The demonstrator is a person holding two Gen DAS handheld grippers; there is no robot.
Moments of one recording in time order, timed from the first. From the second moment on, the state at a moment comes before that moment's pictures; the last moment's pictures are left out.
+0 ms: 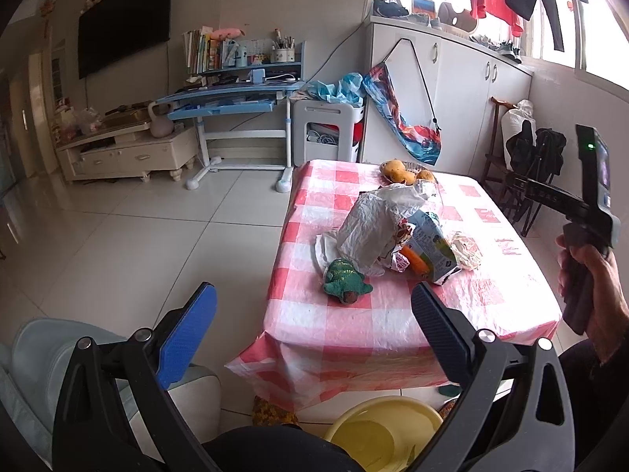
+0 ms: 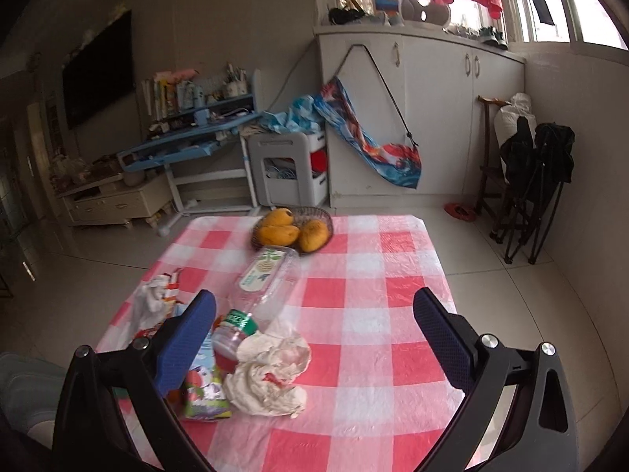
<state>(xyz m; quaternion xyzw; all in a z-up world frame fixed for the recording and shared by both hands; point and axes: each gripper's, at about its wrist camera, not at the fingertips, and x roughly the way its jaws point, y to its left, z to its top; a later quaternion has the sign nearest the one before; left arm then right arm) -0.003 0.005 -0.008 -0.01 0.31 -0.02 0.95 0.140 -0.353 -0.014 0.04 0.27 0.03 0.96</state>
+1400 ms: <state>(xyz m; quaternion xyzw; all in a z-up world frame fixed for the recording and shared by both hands) -0.029 -0.004 -0.008 0.03 0.29 -0.03 0.96 0.026 -0.326 -0.016 0.01 0.19 0.11 0.98</state>
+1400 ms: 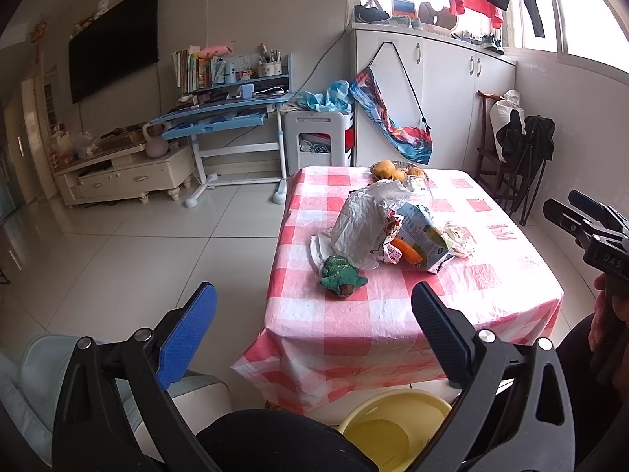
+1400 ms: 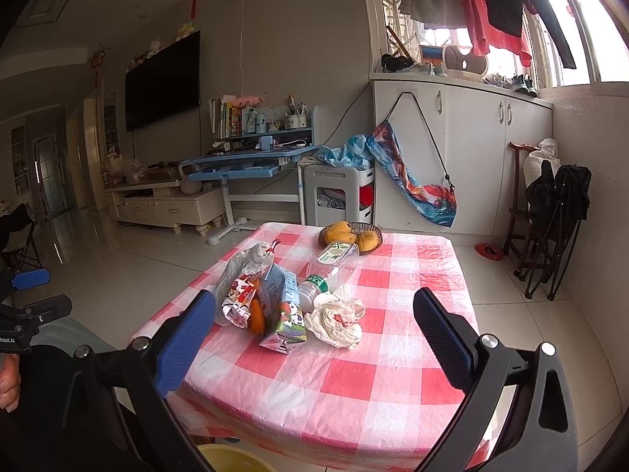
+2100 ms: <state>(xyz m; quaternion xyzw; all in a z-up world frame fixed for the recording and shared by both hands) -0.029 -0.005 -0.009 0.02 0.29 -0.03 0.96 0.025 -0.325 -0.015 0.01 0.20 0.11 0.97</state>
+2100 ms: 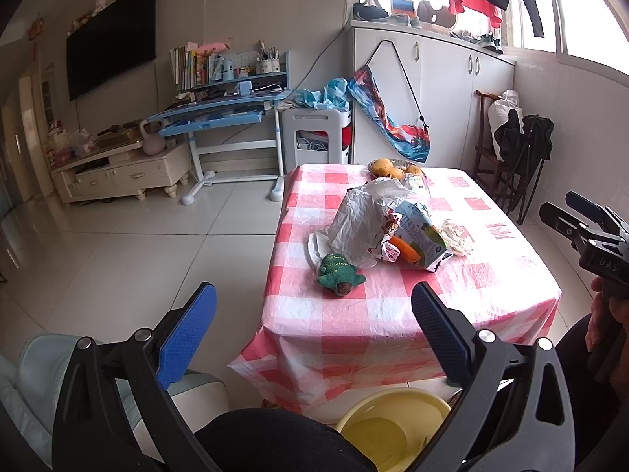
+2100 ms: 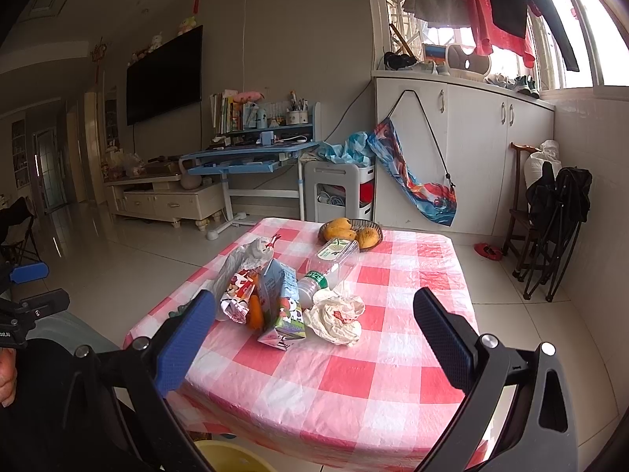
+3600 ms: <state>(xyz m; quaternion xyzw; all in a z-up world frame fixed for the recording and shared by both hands) -0.005 0.019 -0.017 0.00 0.35 -0.02 0.94 0.026 -0.324 -0.012 -0.01 0.22 0.11 0.97</state>
